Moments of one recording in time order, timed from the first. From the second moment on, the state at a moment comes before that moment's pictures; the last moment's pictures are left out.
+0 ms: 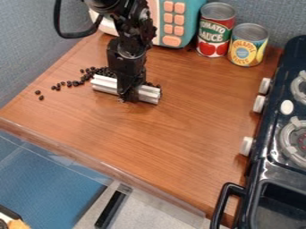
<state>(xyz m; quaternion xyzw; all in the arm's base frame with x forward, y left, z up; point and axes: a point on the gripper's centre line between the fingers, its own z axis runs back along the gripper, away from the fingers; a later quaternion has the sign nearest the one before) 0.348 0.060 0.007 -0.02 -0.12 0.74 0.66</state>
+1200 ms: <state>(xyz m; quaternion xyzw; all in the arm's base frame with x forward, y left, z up) 0.301 0.076 0.078 -0.08 -0.16 0.70 0.69</state>
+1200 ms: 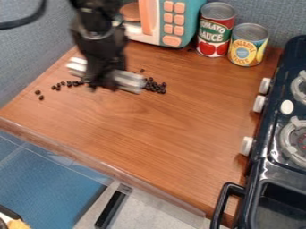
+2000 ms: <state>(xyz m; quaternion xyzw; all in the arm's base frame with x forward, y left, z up) 0.236 0.154 0.032 0.01 -0.13 0.70 0.71</state>
